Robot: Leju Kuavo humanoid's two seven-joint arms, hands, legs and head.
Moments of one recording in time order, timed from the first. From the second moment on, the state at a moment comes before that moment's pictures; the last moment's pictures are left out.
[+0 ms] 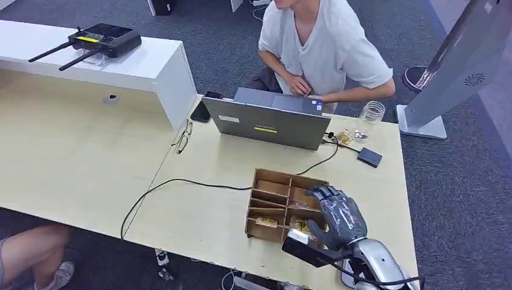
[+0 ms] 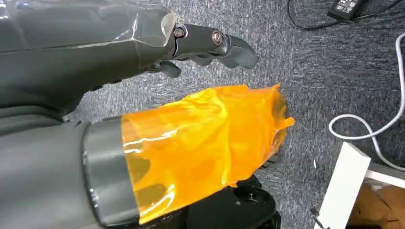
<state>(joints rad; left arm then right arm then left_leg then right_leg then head) -0.02 -0.18 0.68 -0.21 -0.68 0.19 -0.20 -0.26 -0.25 0.72 -1.37 0.89 -0.10 0.09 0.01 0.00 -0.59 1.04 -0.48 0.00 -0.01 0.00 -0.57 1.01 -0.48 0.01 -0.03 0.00</state>
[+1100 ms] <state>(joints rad) -0.02 -0.19 0.69 -0.21 -0.69 0.19 -0.20 -0.26 -0.25 0.72 -1.35 0.89 -0.09 0.09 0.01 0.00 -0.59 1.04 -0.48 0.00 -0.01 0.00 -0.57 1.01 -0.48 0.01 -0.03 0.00</state>
